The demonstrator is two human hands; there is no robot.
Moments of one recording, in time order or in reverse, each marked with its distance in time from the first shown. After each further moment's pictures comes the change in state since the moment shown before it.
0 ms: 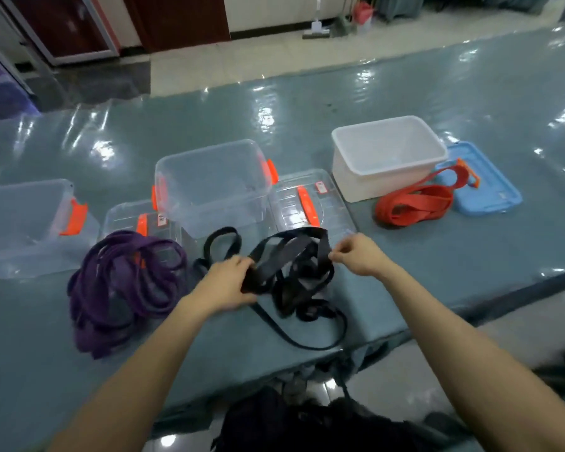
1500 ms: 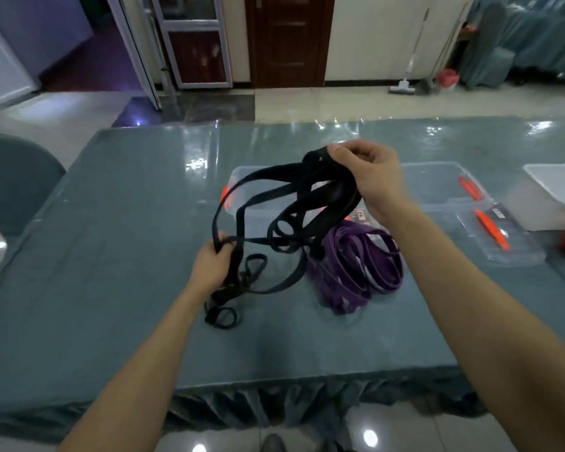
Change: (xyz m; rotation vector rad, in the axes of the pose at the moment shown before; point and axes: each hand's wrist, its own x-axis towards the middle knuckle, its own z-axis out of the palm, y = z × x) left_hand -0.305 -0.484 -0.036 -1.056 0.615 -0.343; right_hand -0.155 -0.557 0.254 0.807 0.201 -0.573
